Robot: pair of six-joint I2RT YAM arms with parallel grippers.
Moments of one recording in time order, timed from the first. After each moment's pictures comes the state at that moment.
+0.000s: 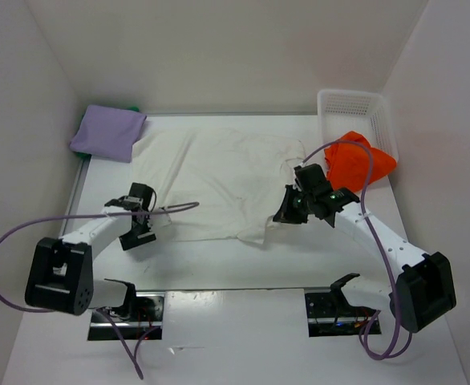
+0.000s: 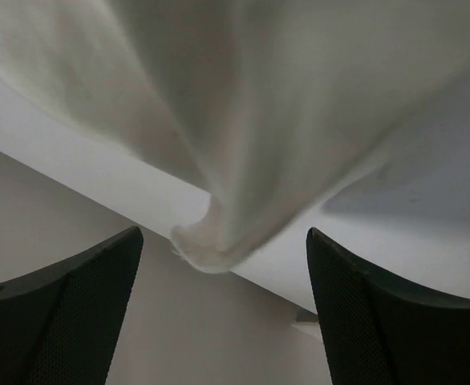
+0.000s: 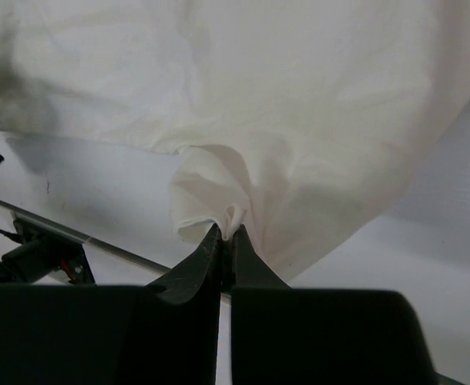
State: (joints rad) left arm -0.21 1.25 0.60 -0.66 -0.37 0.99; right arm 0.45 1.18 0.85 -0.60 -0.21 0.67
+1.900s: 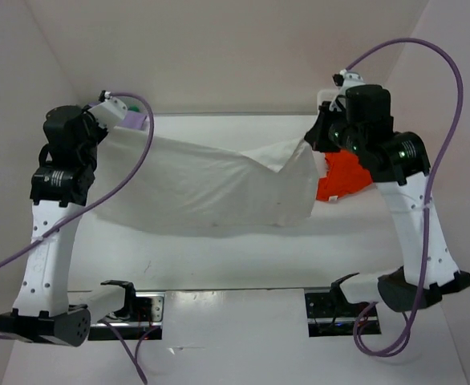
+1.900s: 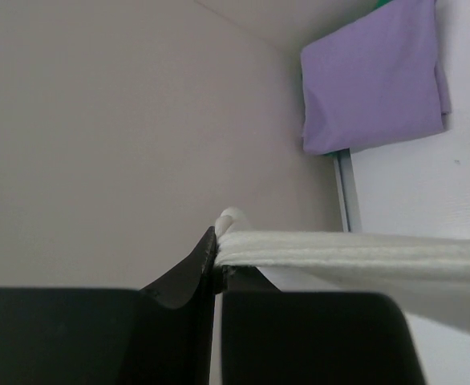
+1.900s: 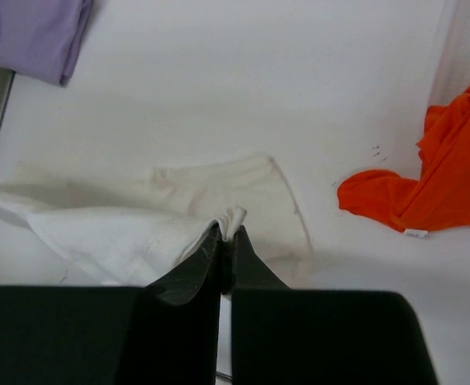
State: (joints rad) left arm -0.04 1.11 1.48 -0.62 -0.38 0.85; right arm 0.37 1.31 1.88 -1.09 0.03 0.32
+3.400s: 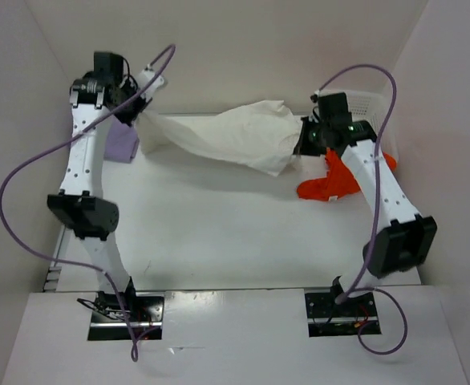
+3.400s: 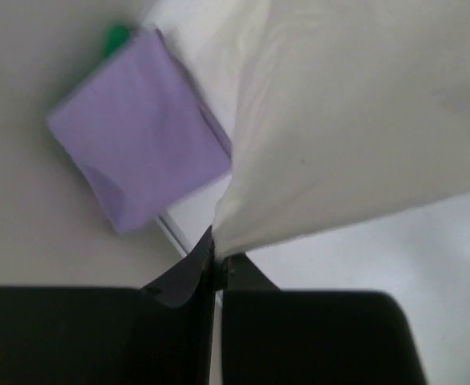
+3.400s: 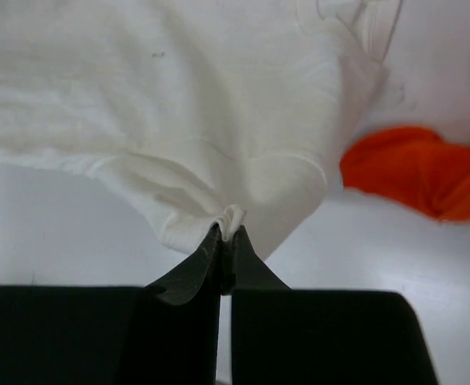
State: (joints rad) left arm -0.04 2.00 2.51 -1.26 0.10 0.71; right arm 0.22 1.60 1.68 -0.85 -0.12 0.32
